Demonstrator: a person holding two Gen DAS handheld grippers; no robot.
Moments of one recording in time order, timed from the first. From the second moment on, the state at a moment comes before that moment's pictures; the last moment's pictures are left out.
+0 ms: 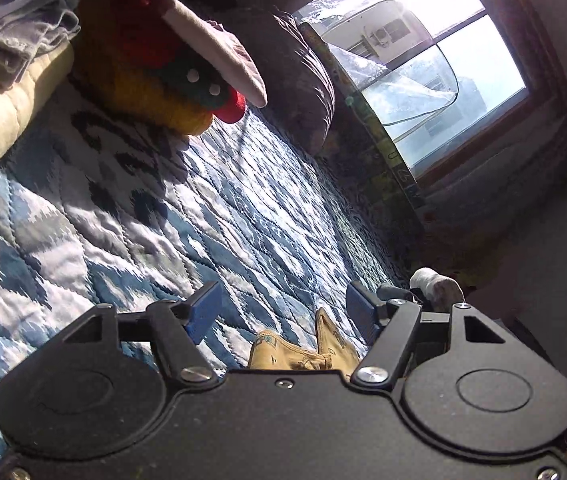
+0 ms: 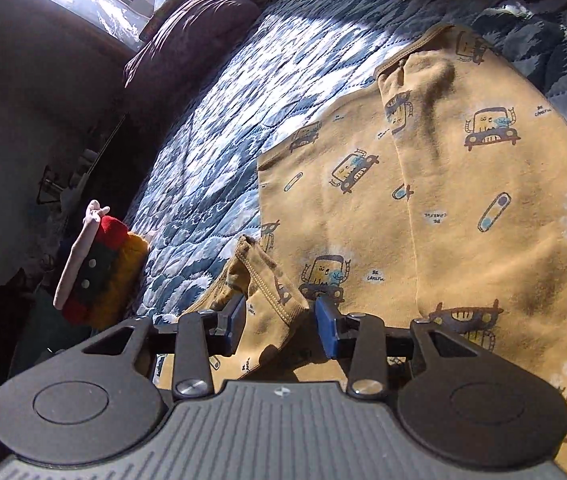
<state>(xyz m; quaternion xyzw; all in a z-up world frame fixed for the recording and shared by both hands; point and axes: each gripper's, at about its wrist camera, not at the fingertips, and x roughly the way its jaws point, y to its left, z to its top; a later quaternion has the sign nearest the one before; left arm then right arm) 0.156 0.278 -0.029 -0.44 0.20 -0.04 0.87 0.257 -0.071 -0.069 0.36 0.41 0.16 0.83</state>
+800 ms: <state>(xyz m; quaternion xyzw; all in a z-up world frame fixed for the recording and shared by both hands) 0.167 0.253 -0.035 -0.42 0.23 -0.07 0.87 0.225 -0.154 0.063 0.22 0.27 0.16 0.92</state>
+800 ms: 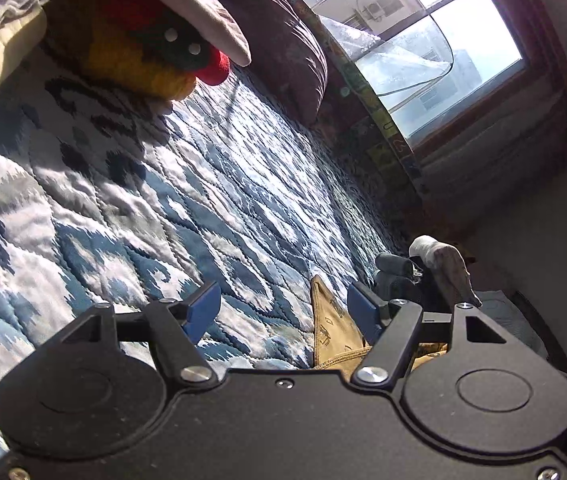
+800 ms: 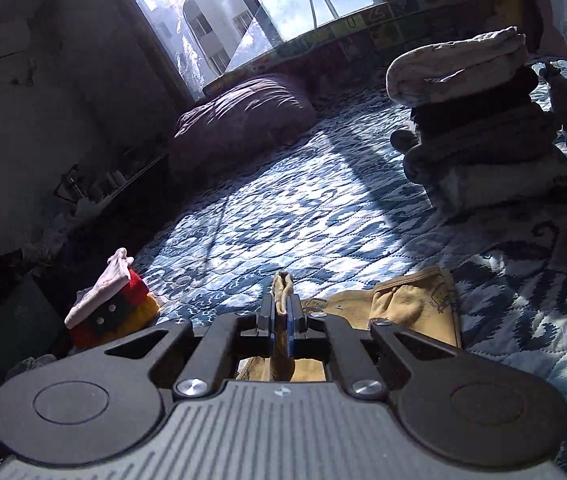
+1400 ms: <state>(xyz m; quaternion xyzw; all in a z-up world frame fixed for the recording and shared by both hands) 0.176 0.190 -0.035 -0.31 0.28 -0.13 0.90 0.175 -0.237 0.064 0.21 0.24 0.12 0.94</state>
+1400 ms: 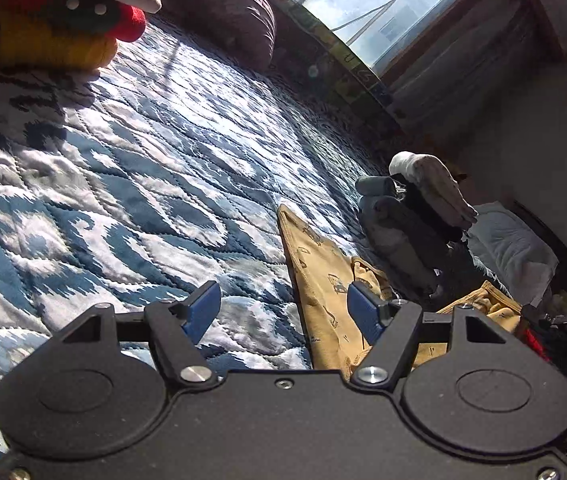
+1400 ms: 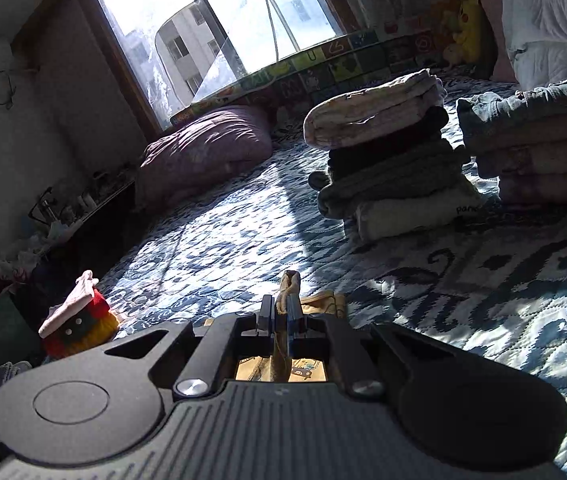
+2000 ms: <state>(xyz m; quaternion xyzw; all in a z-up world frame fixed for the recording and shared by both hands) 0.179 0.163 -0.038 -0.26 0.30 -0.16 0.90 0.114 -0.311 0.071 0.30 0.22 0.08 0.92</state>
